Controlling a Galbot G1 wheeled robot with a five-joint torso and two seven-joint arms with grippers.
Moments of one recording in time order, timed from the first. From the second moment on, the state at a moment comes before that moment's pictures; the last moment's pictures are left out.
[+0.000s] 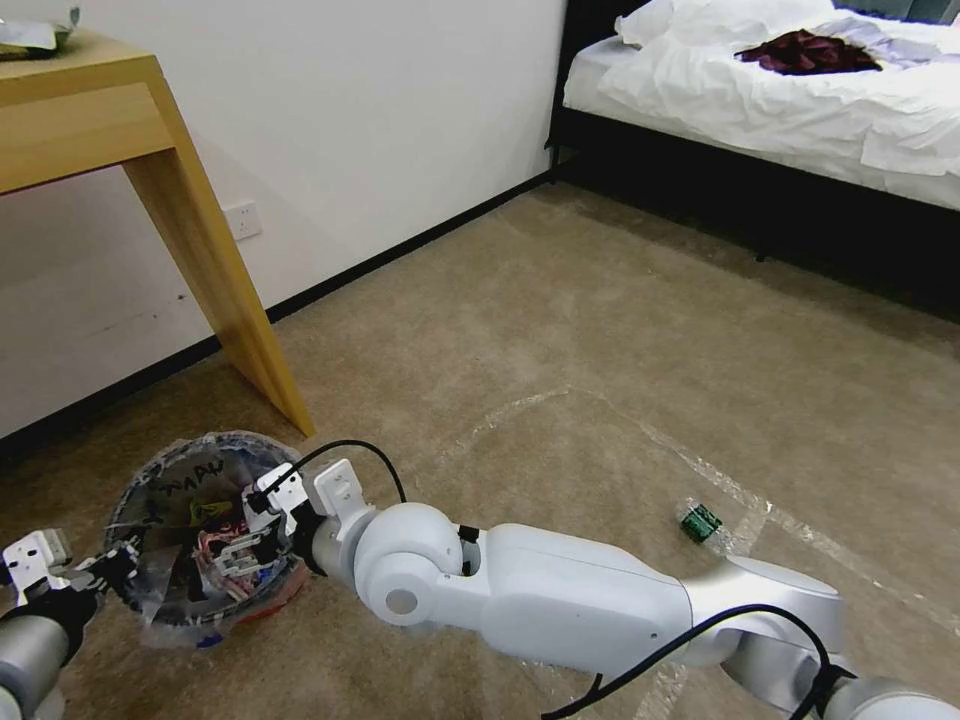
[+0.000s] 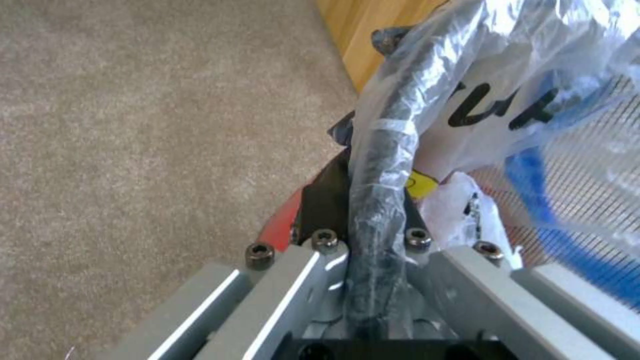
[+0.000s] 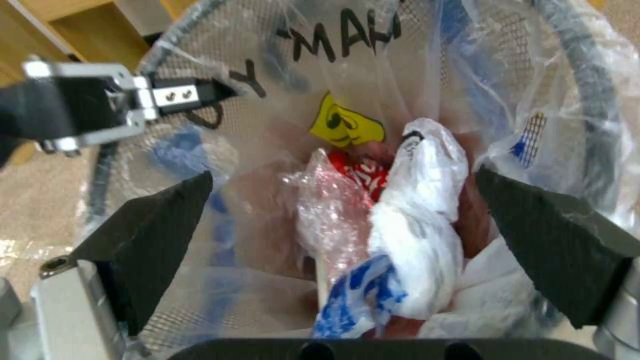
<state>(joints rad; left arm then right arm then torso) 1.68 -1.31 -1.18 -2.27 -1.06 0.73 -0.30 -0.34 1.41 -0.80 1.84 1.25 -0.54 0.61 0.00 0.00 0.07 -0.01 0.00</state>
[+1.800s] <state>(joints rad) 1.68 -1.32 -1.20 -2.25 -1.06 0.74 -0.30 -0.60 1.04 -0.07 2.13 1.01 -0.21 0.37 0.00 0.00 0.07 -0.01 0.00</state>
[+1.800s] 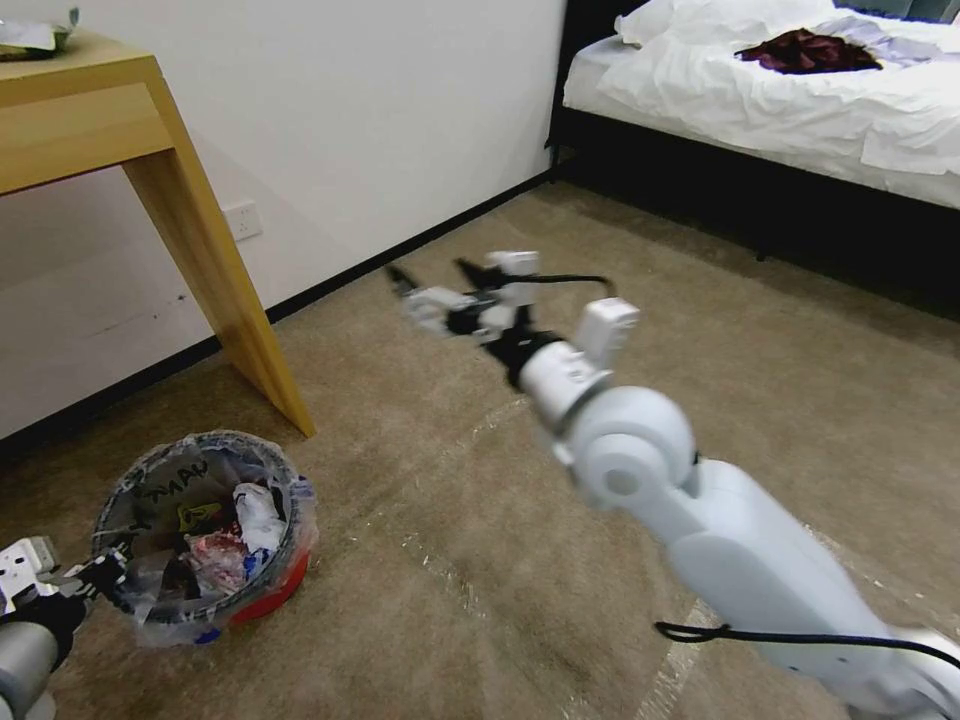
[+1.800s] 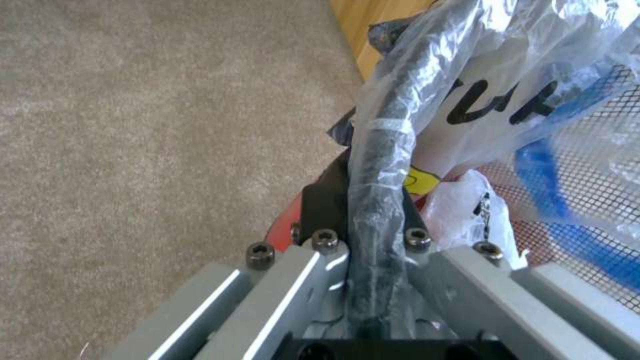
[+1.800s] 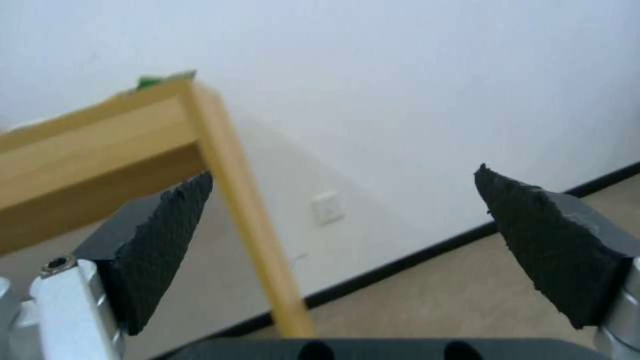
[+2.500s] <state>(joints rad) 1.72 -1.38 -1.22 -2.32 -1.02 0.73 -0.27 -0.86 1.07 0.20 2.05 0.65 0.10 0.19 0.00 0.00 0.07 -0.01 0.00</state>
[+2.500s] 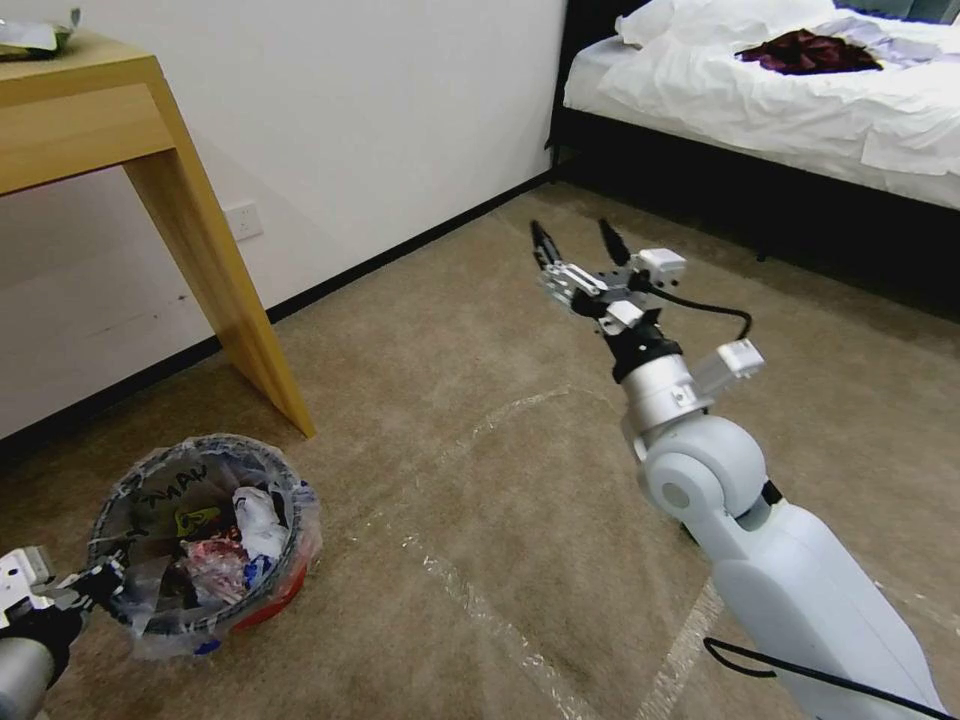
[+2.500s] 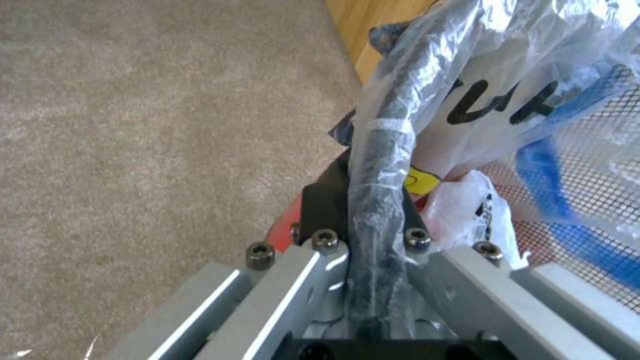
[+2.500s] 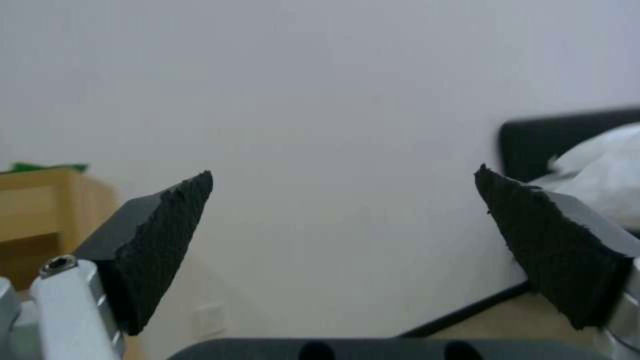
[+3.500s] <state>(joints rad) 1.71 -1.43 -1.21 -2.31 -0.97 0.72 -0.22 -1.06 1.15 0.46 1.85 0.46 0.35 0.08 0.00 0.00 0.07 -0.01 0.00</state>
